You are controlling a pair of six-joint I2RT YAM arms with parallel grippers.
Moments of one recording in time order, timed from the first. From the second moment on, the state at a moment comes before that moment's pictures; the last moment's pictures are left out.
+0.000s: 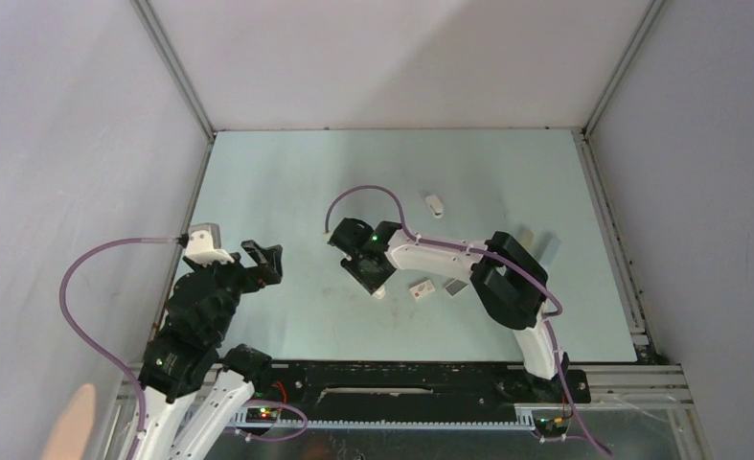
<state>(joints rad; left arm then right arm) -0.39 0.31 0.75 -0.66 -0.31 -0.39 1.02 2.07 1.56 -0.75 0.10 0.20</state>
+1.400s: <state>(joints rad) -0.36 0.30 0.74 -0.68 -0.30 -0.39 0.56 1.99 1.71 -0.80 0.16 0.20</state>
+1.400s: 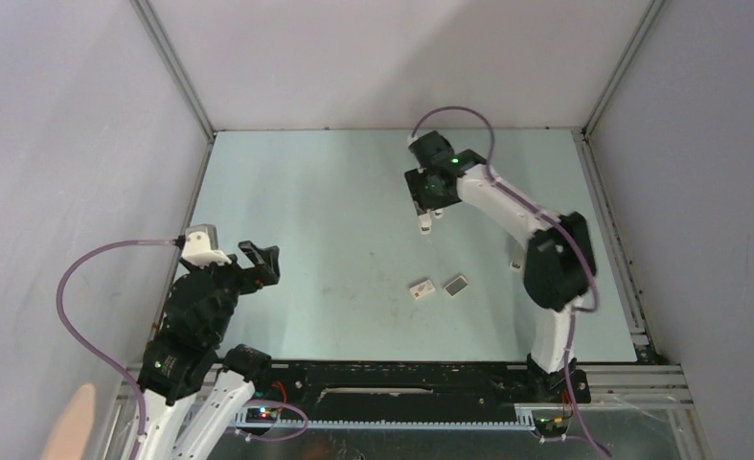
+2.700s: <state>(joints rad) -0.36 0.01 0.80 -0.64 -0.55 -0.21 0.48 0.10 0.86 -0.74 0.69 0.24</state>
